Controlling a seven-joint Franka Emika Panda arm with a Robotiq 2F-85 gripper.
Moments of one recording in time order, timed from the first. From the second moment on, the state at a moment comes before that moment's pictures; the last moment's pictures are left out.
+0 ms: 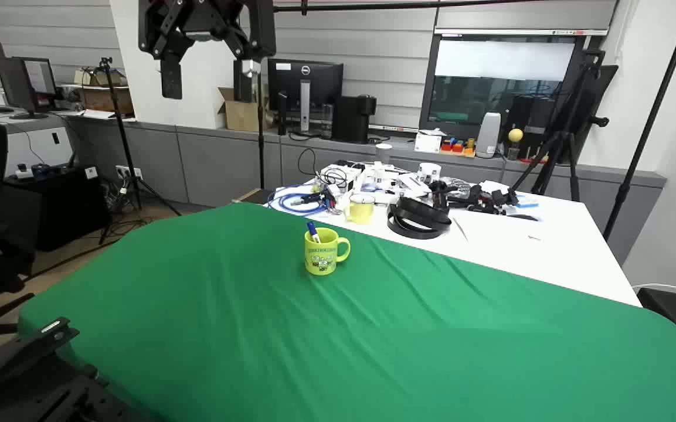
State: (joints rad) arm 0.08 -0.55 0.12 -2.57 0.06 1.85 0.07
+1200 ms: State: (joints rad) arm 0.08 -0.53 0.12 -2.56 0.04 1.85 0.05
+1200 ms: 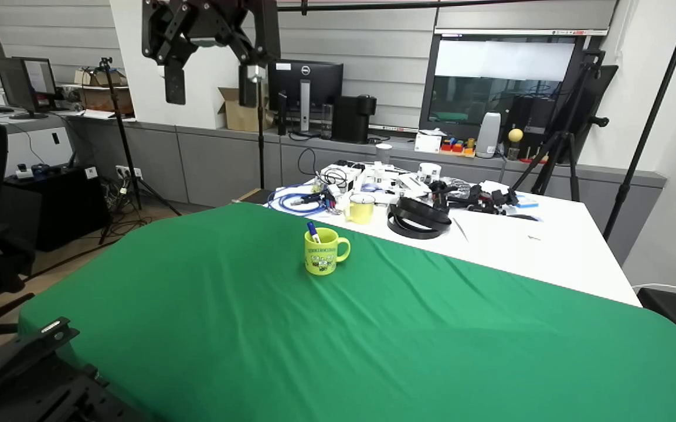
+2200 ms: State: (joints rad) arm 0.09 0.18 0.11 -2.00 -0.26 2.07 -0.27
